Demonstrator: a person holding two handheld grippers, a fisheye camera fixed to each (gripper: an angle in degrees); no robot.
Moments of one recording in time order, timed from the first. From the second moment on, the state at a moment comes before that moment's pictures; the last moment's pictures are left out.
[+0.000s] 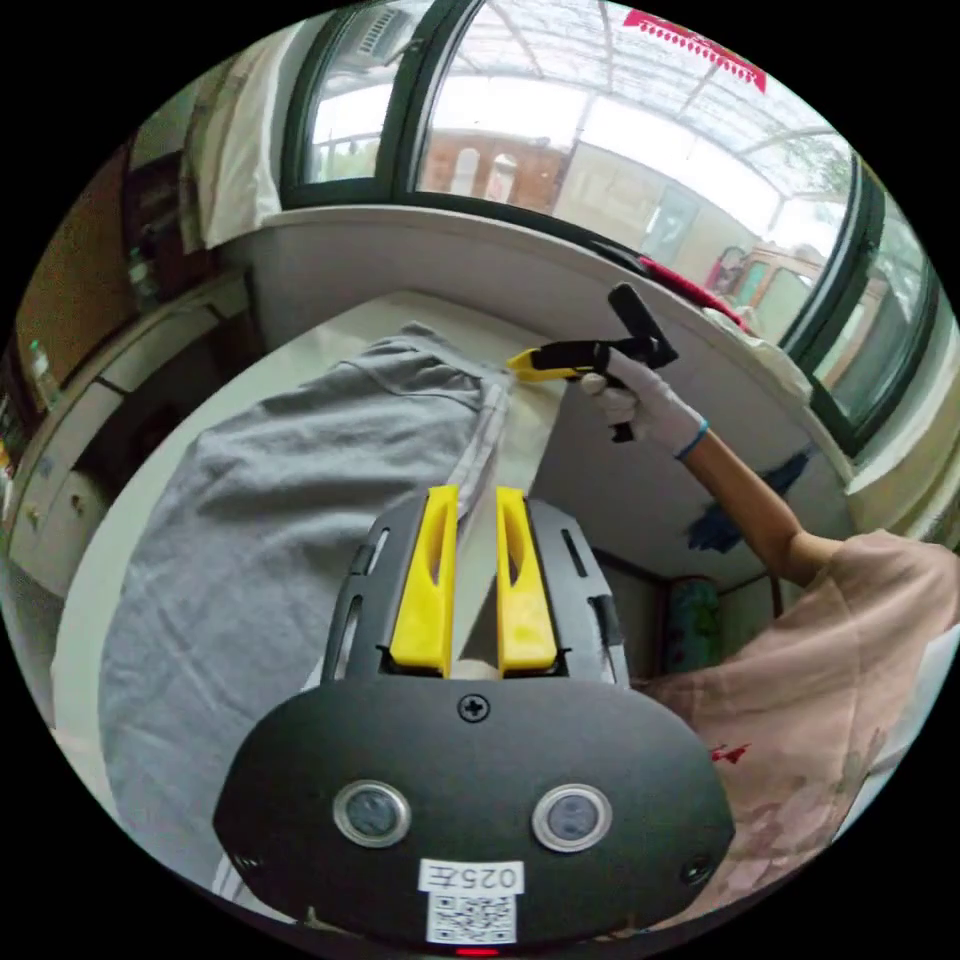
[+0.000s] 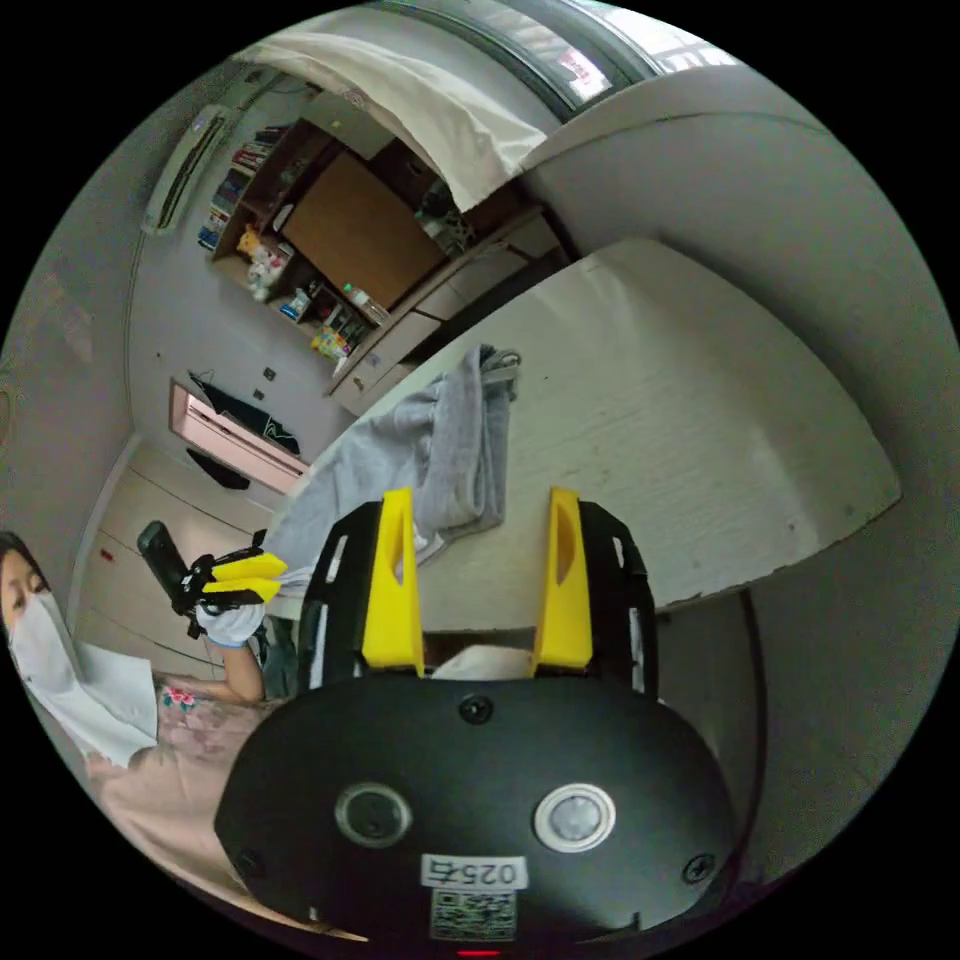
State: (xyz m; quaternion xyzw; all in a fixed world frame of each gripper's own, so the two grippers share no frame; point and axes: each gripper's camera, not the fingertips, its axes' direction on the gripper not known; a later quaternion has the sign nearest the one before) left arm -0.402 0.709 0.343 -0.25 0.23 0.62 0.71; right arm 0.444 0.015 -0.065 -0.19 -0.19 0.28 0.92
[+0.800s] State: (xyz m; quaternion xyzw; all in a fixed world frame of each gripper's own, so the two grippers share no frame) left arm -0.432 0.696 0.330 -0.21 0.23 0.54 0.79; right arm 0.345 -0.030 -0.134 -0.06 0.04 0.19 0.98
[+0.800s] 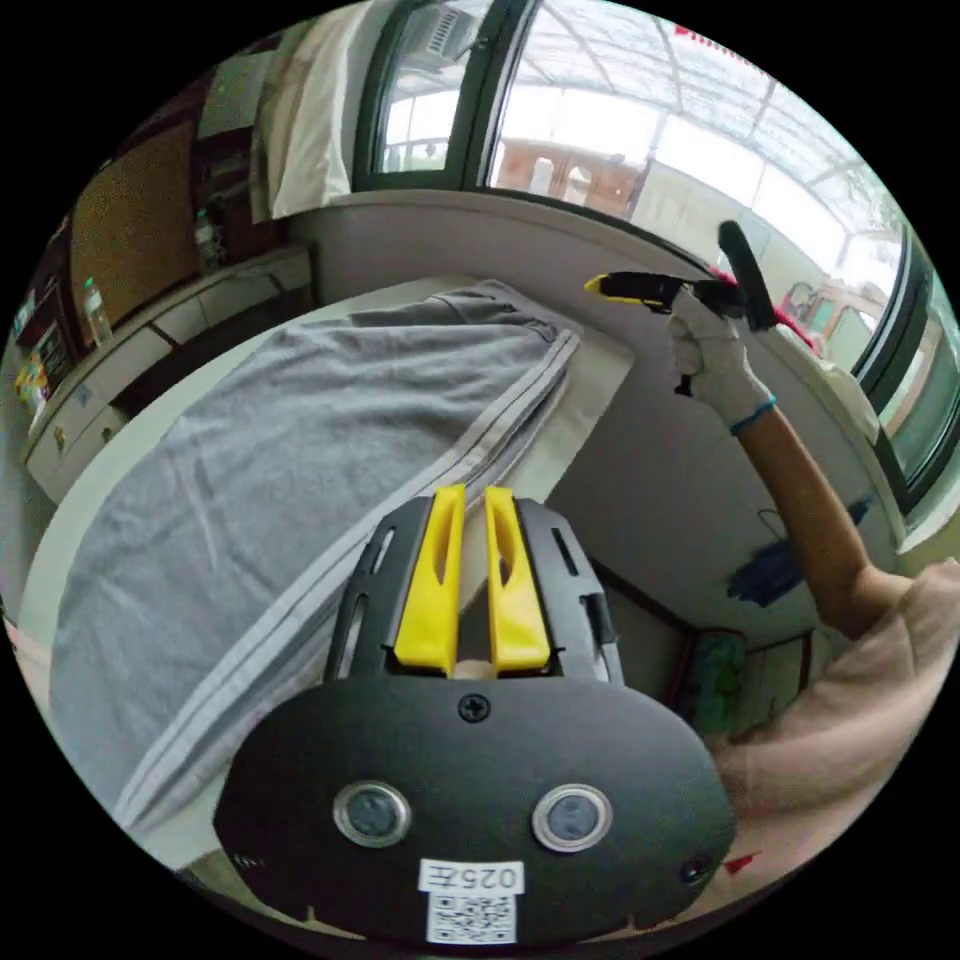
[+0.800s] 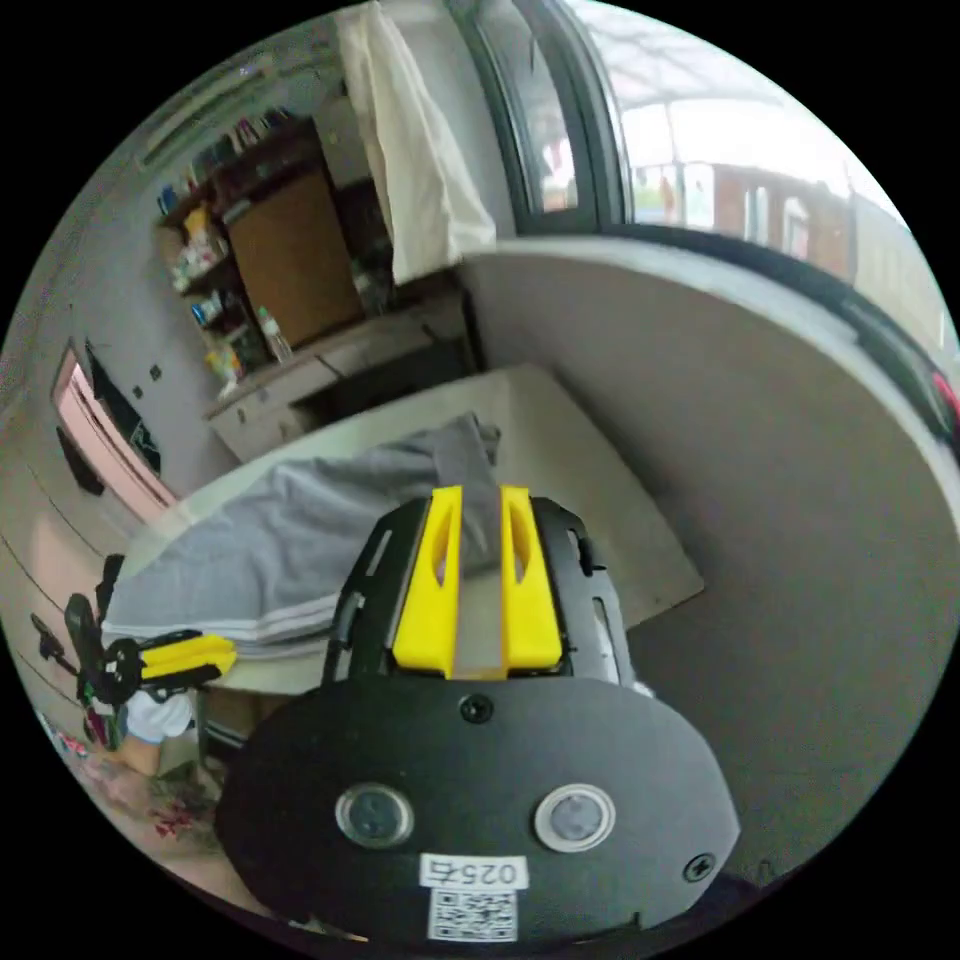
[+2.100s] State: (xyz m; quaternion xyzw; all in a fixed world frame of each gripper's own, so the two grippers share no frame) left arm -0.804 0.339 0.139 -0.02 0.05 0.09 0.99; right arm -0.407 -0.064 -0.049 -0.07 -0.38 -0.19 0.90
